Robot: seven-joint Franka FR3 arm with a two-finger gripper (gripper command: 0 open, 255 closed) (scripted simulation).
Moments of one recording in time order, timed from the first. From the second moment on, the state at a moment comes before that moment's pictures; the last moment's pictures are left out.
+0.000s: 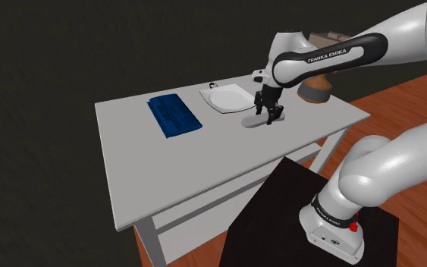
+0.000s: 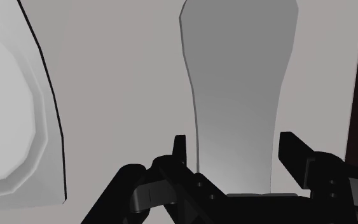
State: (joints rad) arm -0.05 -0.49 -0.24 -2.61 -0.15 2.14 -1.37
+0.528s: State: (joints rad) arm -0.05 -0.43 -0.26 -2.68 -0.16 2.27 -1.37
